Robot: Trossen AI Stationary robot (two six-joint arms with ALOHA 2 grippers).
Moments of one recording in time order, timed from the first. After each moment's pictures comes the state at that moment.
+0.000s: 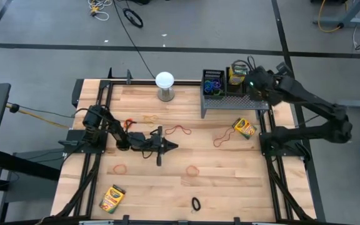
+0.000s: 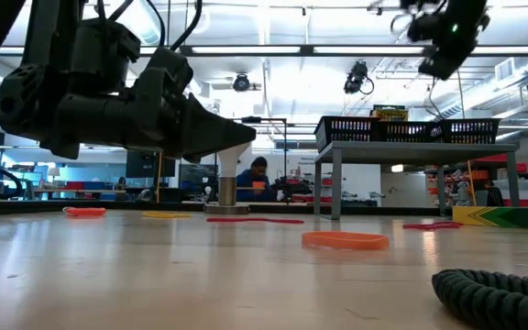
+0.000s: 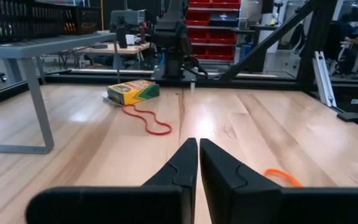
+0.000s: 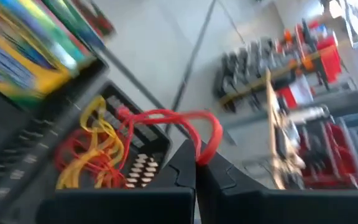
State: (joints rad) left arm -0.19 1.99 0.42 1.57 -0.24 -0.01; right arm -0.53 1.07 1.17 -1.17 1.02 0.02
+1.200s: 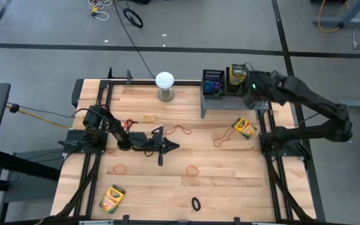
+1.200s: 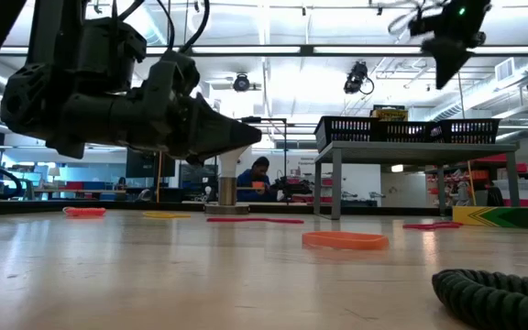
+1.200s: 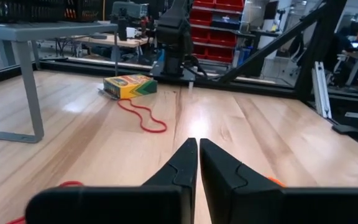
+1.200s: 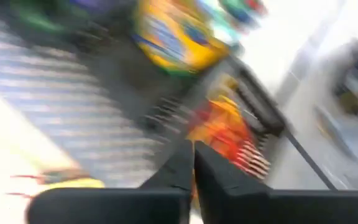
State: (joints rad) left arm -0.18 1.99 0.44 1.53 -0.23 -0.10; right arm -0.50 1.08 1.25 -1.33 0.57 0.14
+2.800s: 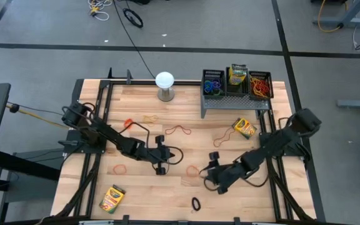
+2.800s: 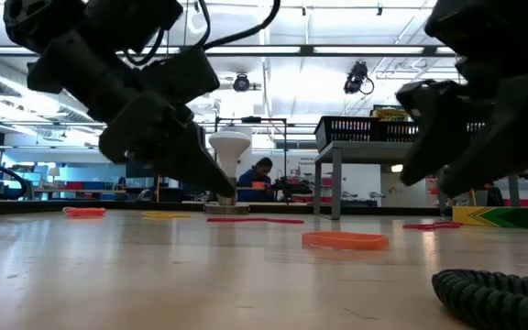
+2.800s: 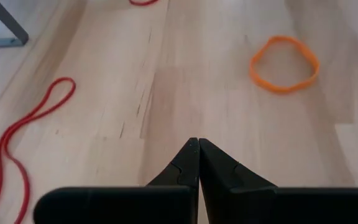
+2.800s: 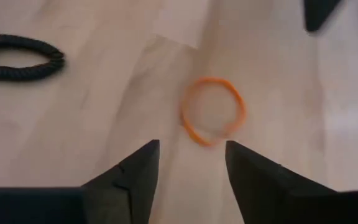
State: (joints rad) left arm -0.35 1.75 0.69 0.39 -0.44 -0.14; right arm 0.60 1.64 0.74 0.03 0.39 0.12
